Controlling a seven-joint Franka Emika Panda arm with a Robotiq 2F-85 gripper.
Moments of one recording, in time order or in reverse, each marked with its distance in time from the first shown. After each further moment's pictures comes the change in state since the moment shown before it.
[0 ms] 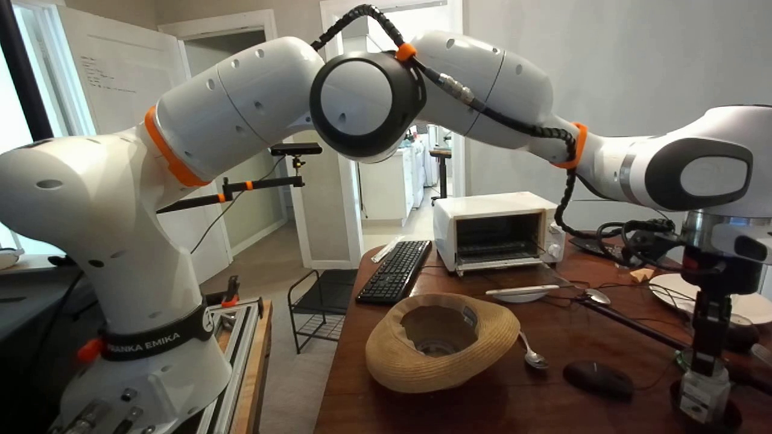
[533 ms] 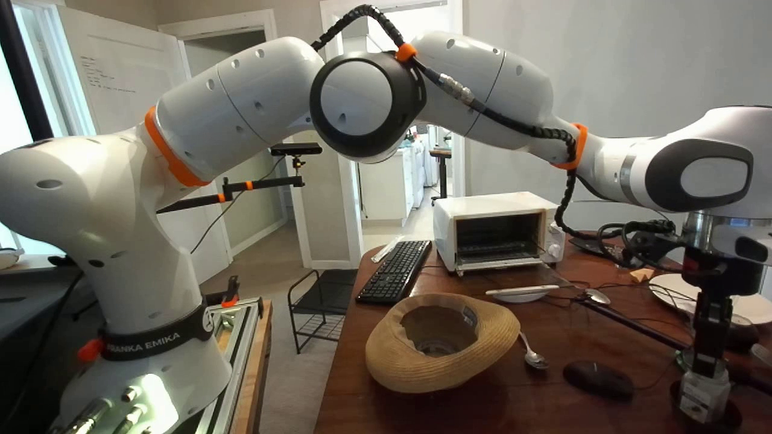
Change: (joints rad) arm -0.001 0.001 -0.001 -0.001 -0.001 0.005 0.000
